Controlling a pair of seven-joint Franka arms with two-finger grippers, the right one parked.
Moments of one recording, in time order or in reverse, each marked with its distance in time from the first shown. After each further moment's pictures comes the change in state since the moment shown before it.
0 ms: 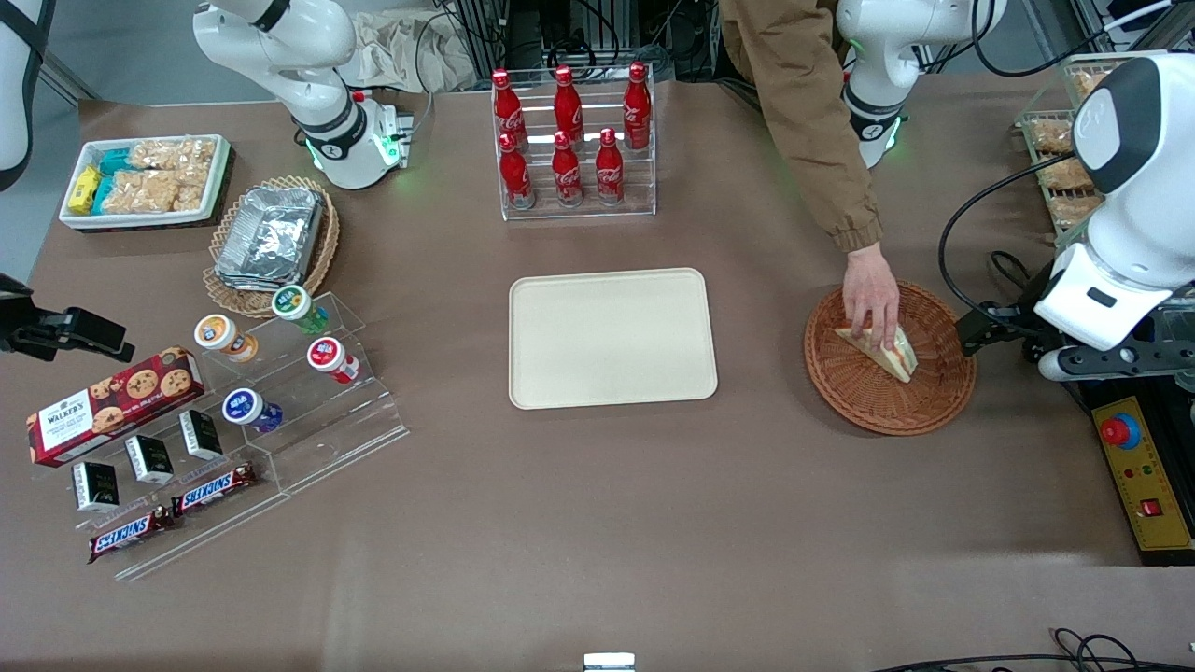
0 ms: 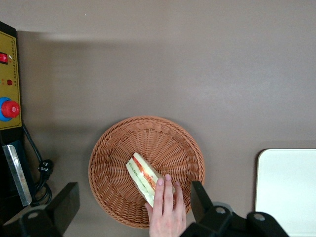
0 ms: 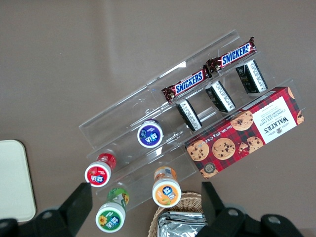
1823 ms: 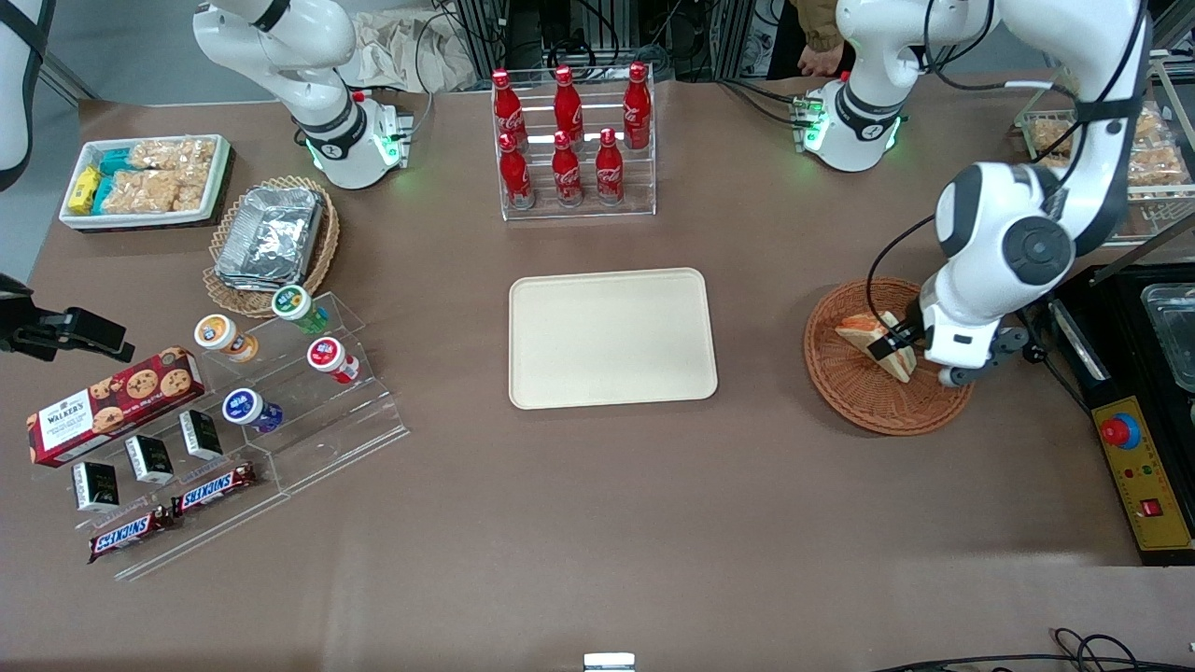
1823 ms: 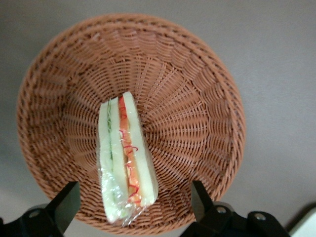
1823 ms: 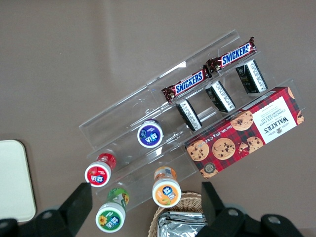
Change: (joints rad) arm -0.033 0.050 -0.002 -0.535 0.001 0.412 -0.585
